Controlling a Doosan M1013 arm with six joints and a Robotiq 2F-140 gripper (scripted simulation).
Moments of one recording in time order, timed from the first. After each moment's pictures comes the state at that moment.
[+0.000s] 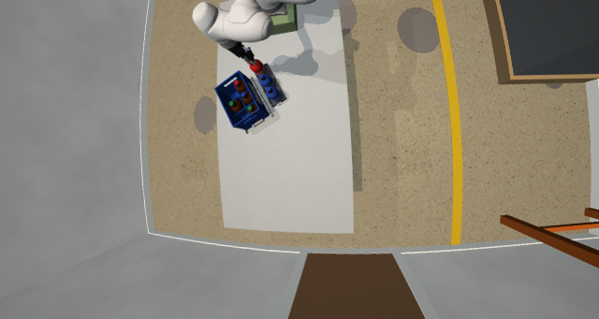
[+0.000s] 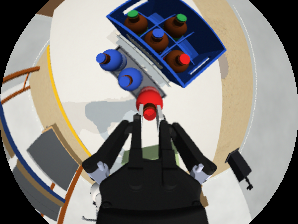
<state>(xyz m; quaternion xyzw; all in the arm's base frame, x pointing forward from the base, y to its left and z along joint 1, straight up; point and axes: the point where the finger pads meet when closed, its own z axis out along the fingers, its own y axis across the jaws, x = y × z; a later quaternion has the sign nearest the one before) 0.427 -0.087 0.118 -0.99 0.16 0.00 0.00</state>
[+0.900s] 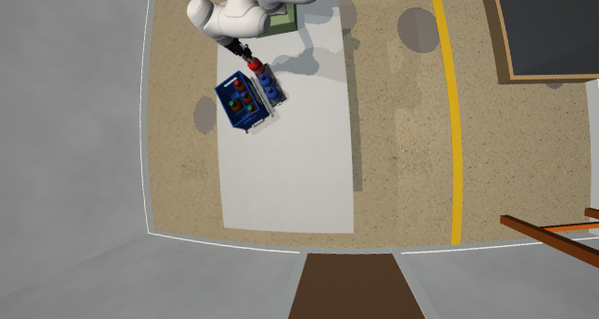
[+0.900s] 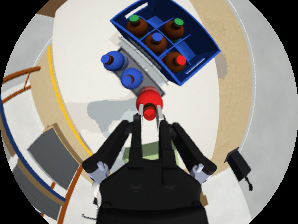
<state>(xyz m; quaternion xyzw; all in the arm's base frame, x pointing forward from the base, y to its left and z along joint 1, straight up) 0.427 -0.087 0.145 -0.99 0.16 0.00 0.00</state>
